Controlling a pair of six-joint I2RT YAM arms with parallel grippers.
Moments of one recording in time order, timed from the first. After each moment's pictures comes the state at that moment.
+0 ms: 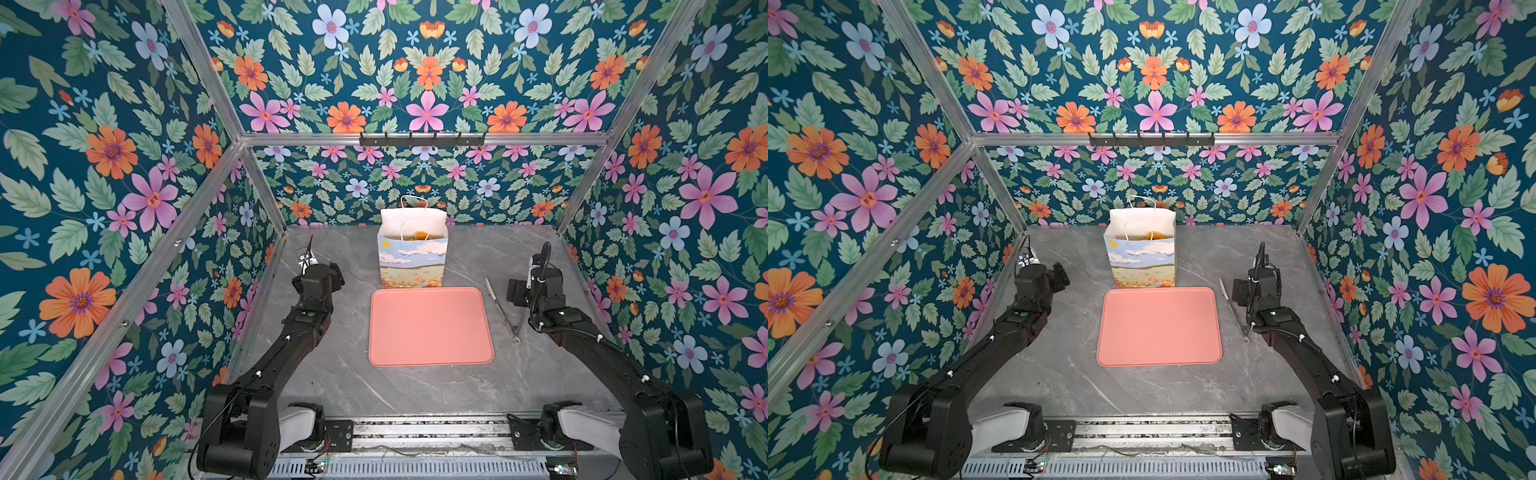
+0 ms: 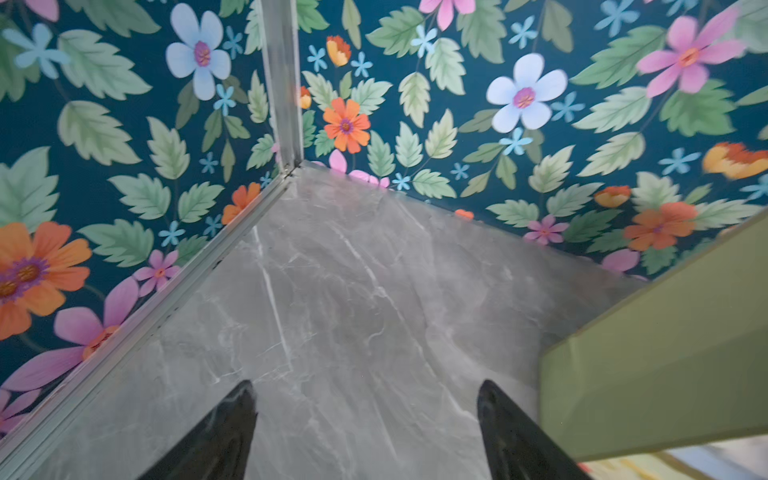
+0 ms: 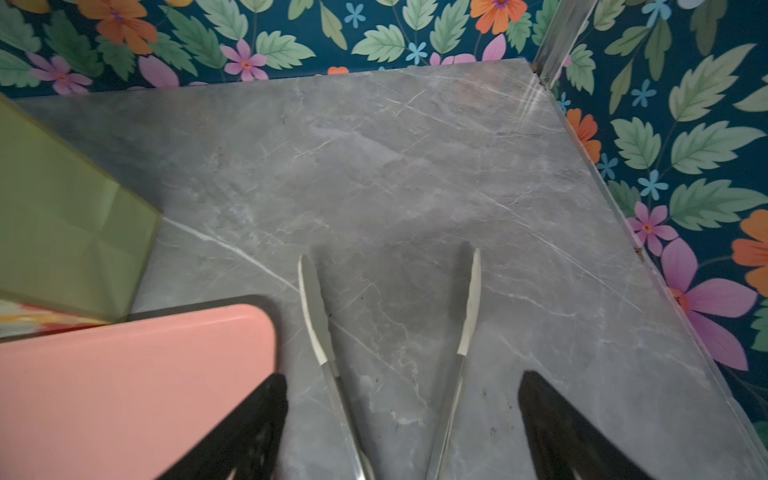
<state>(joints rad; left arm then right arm) -0.20 1.22 0.64 0.21 -0.46 -0.30 0.15 1.19 0.68 -0.10 0.28 0.17</state>
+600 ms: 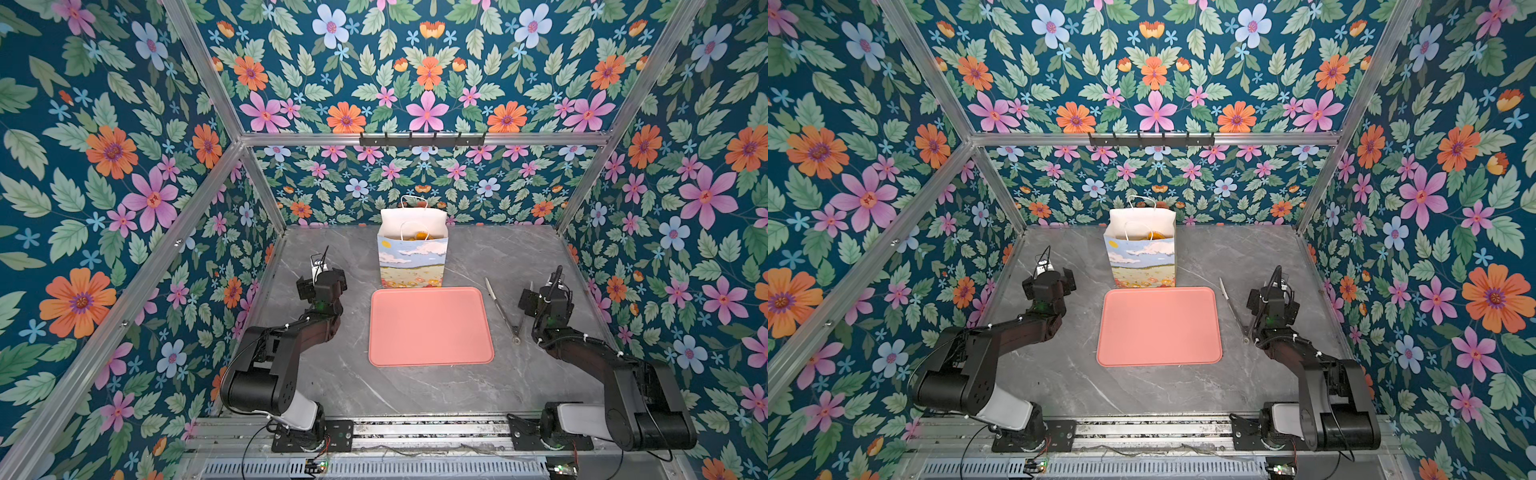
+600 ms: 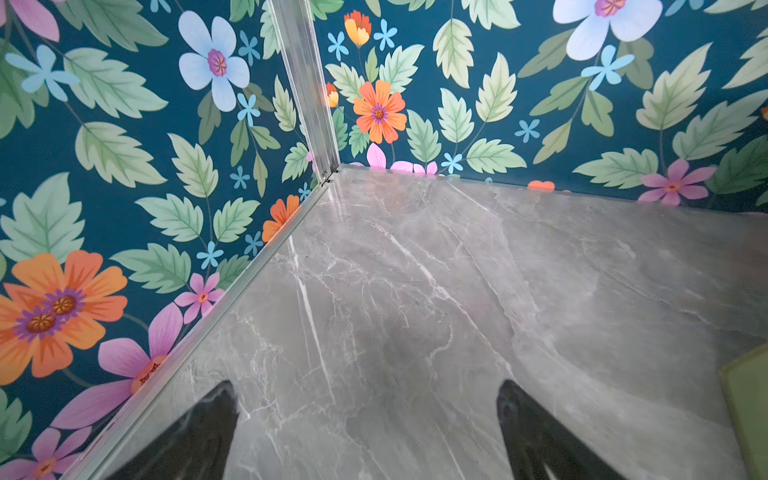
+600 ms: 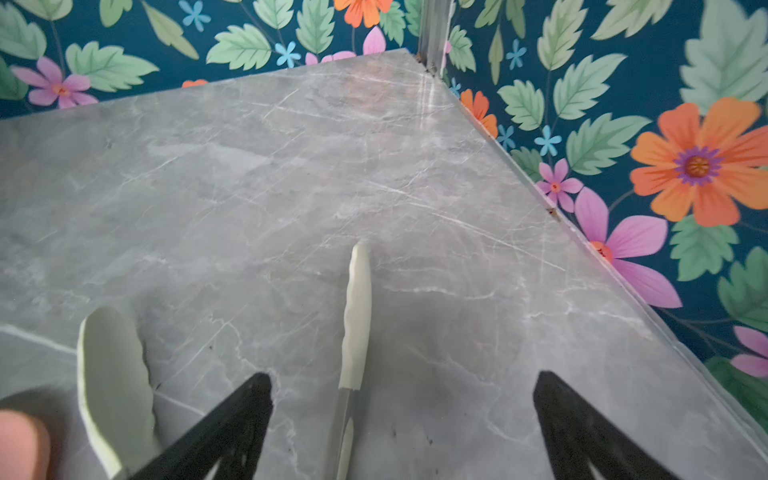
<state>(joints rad) -0.19 1.55 0.62 0.59 -0.58 -0.07 0.01 1.33 0.41 0.40 0.35 0.18</state>
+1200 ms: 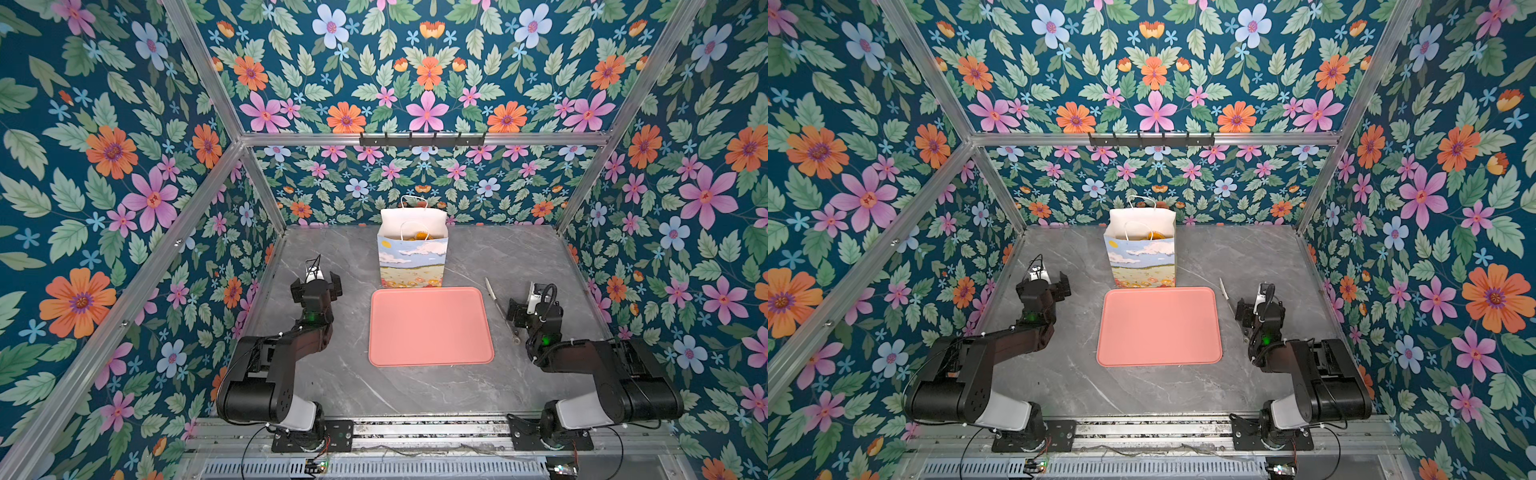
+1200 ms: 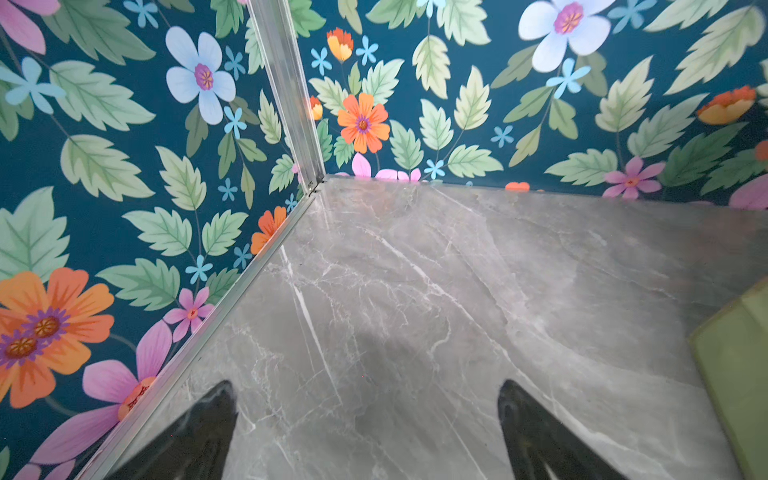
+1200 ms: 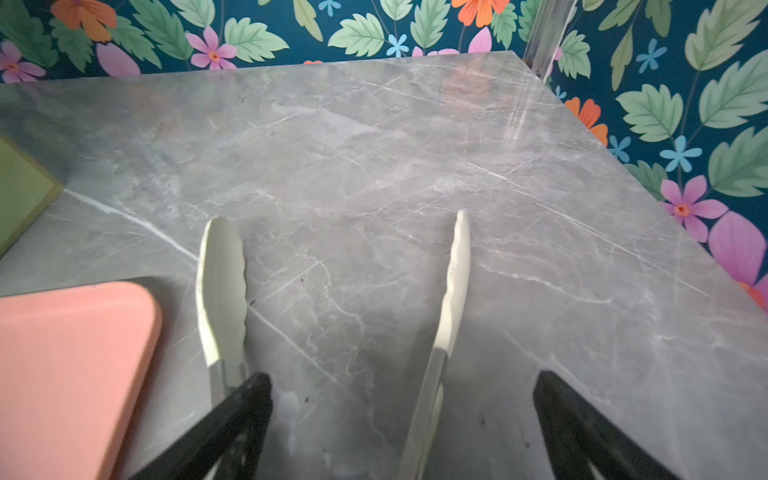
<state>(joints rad) -0.12 1.47 0.49 0.75 -0.41 -0.02 0.03 1.45 0.25 0.80 0.16 0.07</state>
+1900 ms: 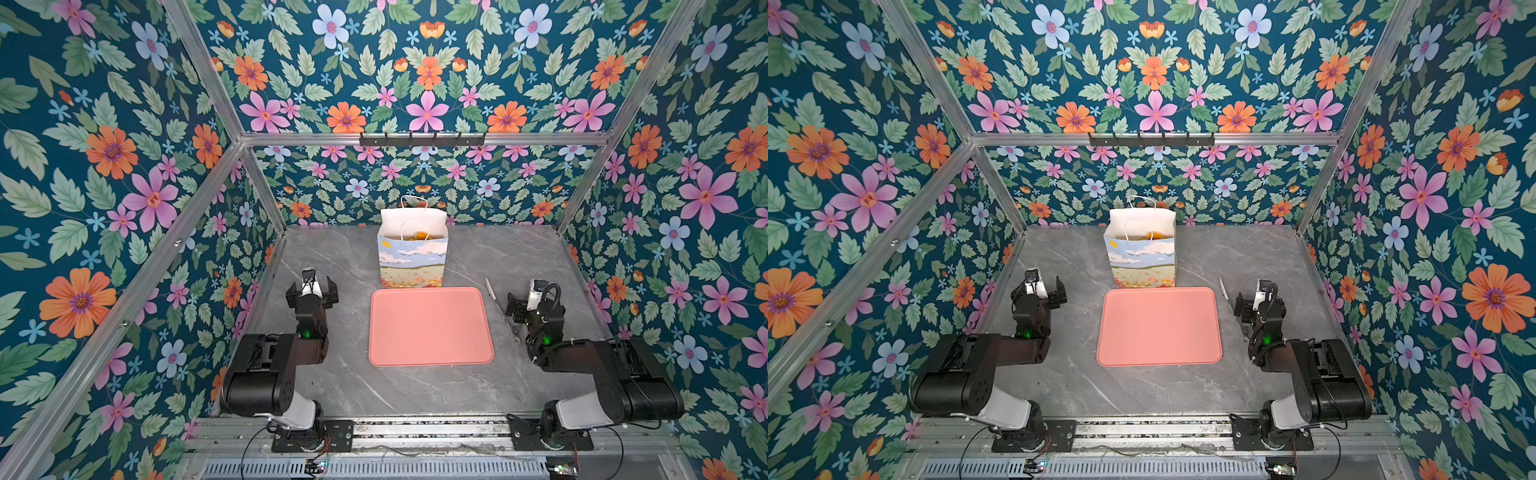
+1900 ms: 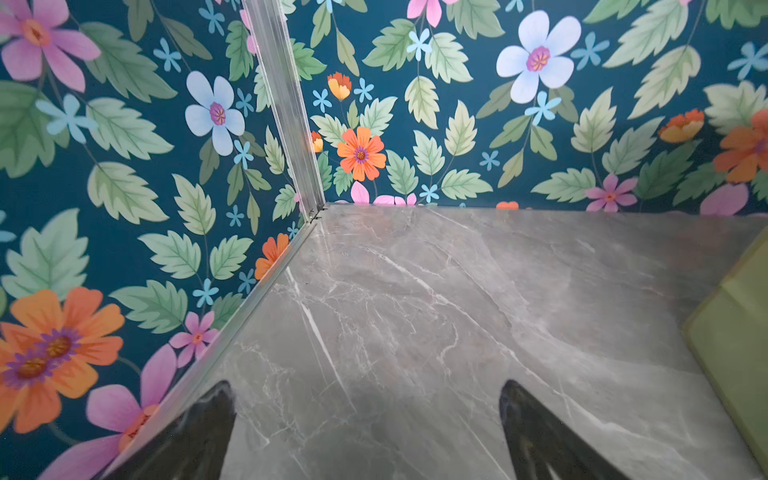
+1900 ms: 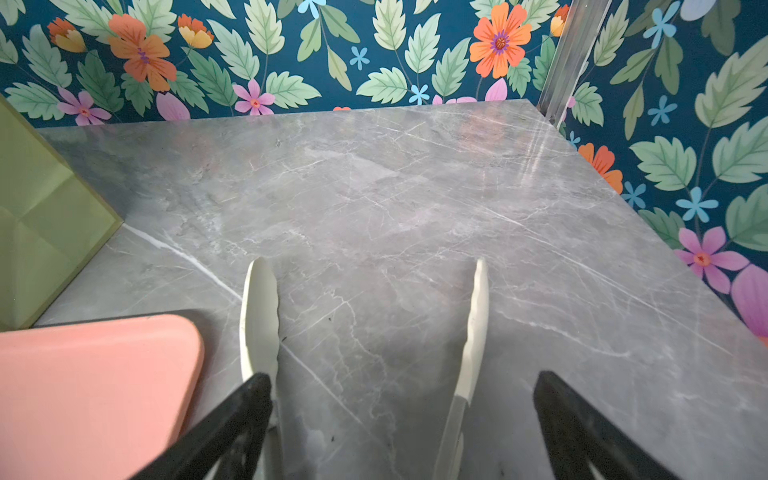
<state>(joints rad) -0.02 1.61 0.33 1.16 -0.30 0.01 0.03 1.46 0.26 0.87 0.12 0.06</state>
